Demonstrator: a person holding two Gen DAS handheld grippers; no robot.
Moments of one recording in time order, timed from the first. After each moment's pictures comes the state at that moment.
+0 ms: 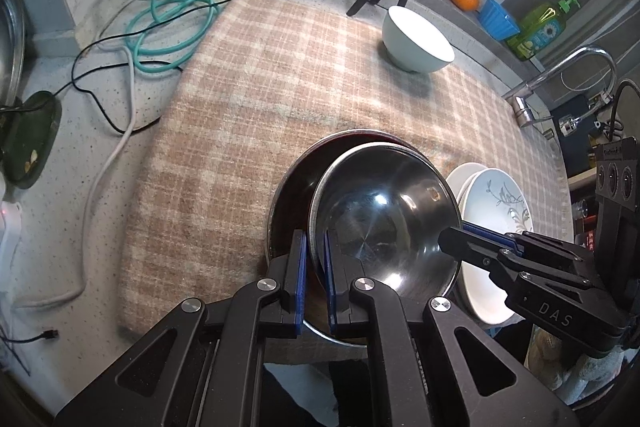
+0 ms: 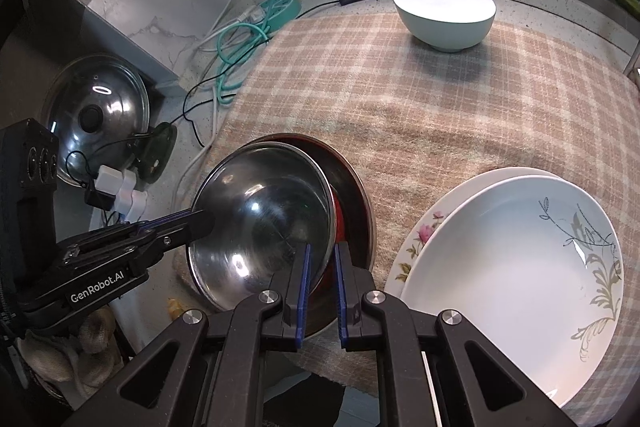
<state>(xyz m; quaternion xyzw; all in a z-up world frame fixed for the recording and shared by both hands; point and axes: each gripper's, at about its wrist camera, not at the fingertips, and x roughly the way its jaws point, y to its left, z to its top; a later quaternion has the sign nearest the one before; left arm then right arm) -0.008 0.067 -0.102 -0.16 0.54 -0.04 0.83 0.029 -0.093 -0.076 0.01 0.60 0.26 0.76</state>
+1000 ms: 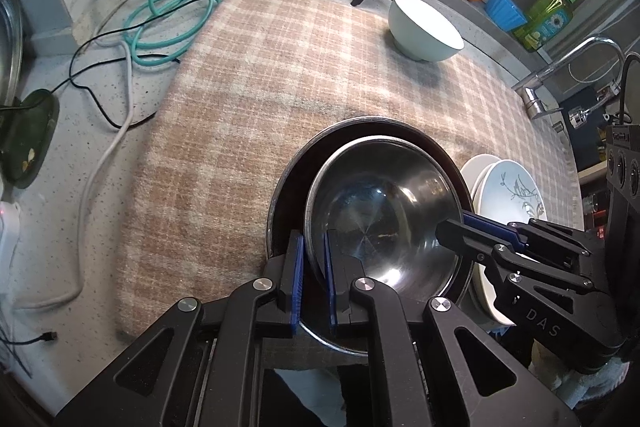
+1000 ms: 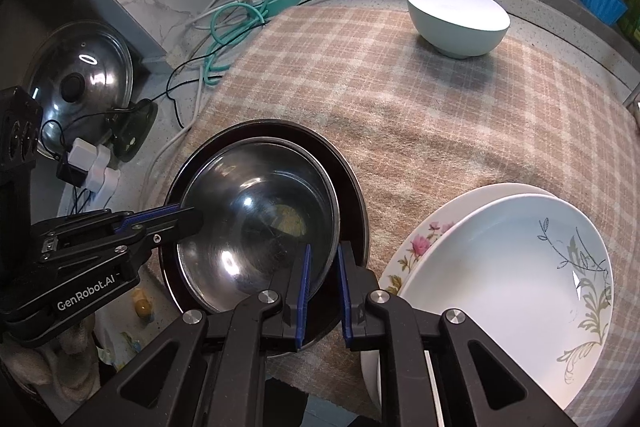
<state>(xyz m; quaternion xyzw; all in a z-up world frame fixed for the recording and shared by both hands) -0.006 0.062 -0.117 -0.14 0.55 -0.03 0.82 0.027 -0.076 -0.086 -0.05 0.59 0.25 0.77</state>
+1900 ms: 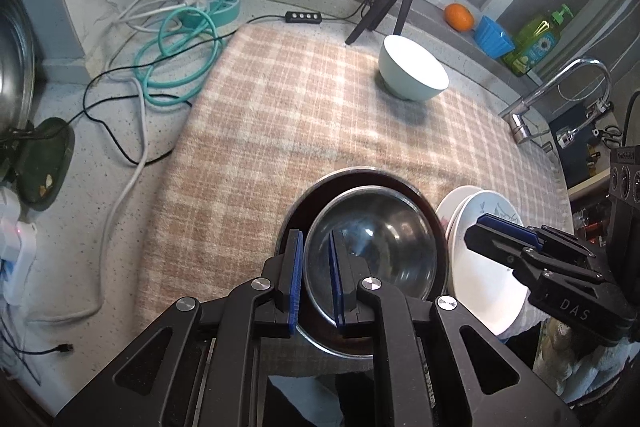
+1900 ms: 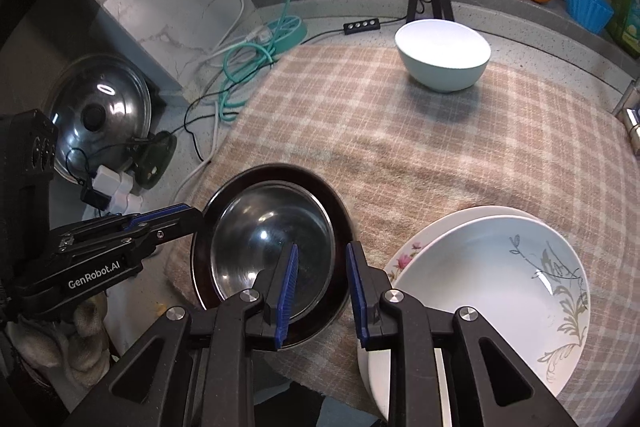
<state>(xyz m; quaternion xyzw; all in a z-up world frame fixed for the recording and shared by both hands) -0.003 0.072 -0.077 -0.15 0.51 -0.03 0.85 0.033 -0.104 -0.044 -0.01 0.56 0.26 0.79</state>
